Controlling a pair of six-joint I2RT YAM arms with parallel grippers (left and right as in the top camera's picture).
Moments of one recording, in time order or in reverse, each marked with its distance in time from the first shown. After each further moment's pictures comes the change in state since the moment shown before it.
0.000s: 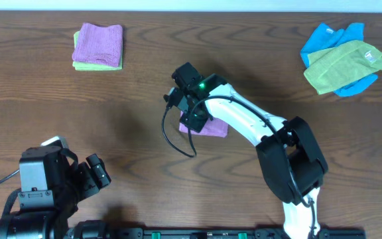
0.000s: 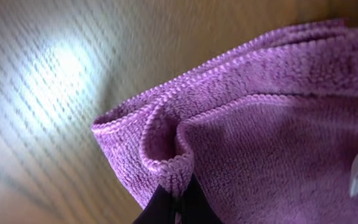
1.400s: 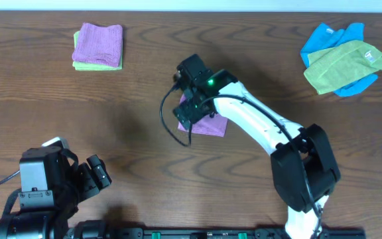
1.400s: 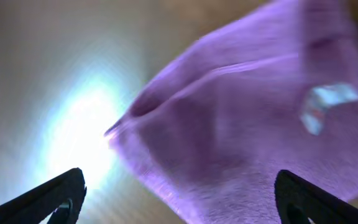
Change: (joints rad) left arm 0.000 0.000 0.000 -0.012 0.011 0.000; right arm -0.013 -0.086 0.000 0.025 -0.006 0.271
